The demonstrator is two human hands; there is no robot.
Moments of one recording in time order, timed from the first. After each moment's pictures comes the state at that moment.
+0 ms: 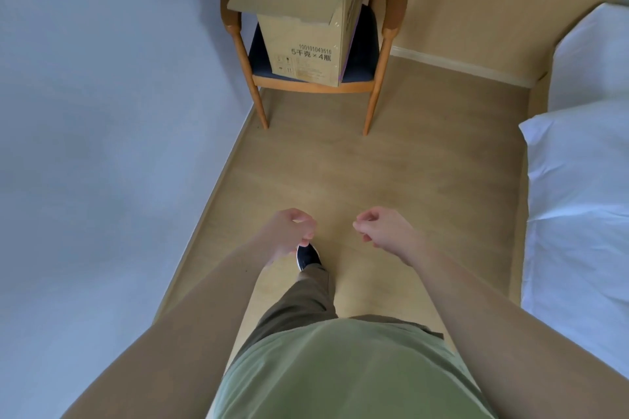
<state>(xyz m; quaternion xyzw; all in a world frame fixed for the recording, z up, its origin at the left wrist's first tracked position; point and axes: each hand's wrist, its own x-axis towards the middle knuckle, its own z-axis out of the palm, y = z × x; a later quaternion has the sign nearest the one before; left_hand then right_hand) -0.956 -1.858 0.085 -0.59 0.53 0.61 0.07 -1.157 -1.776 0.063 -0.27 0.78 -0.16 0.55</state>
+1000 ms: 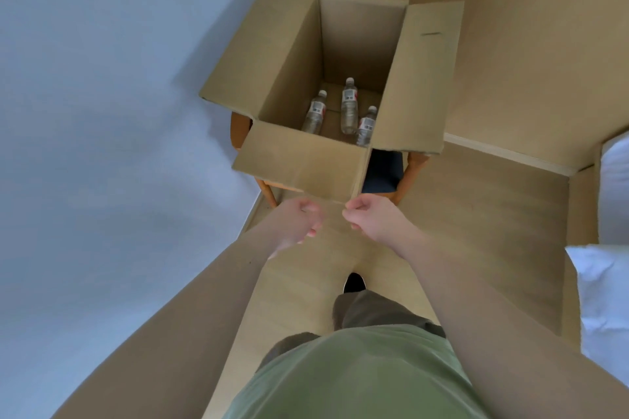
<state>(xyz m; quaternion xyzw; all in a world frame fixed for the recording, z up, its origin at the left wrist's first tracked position) -1.106 -2.235 0.127 -0.56 0.58 0.58 0.04 -1.287 -2.169 0.112 -0.36 0.74 -0.21 0.54</state>
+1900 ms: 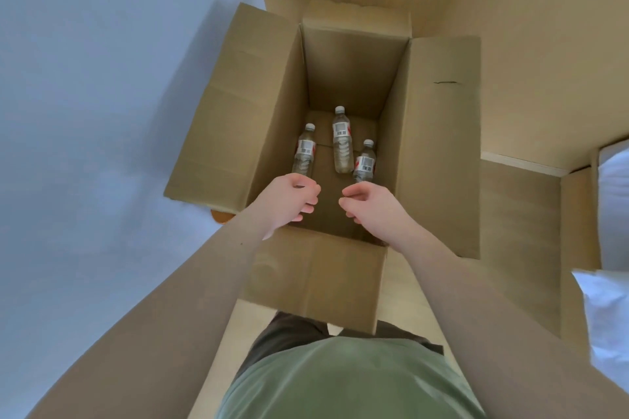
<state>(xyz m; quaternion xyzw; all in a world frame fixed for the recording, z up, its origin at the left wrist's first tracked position) -1.179 -2.487 0.115 -0.54 0.56 0.62 0.01 -1.340 -2.390 0.103 -0.30 0.78 -0.25 0.50</state>
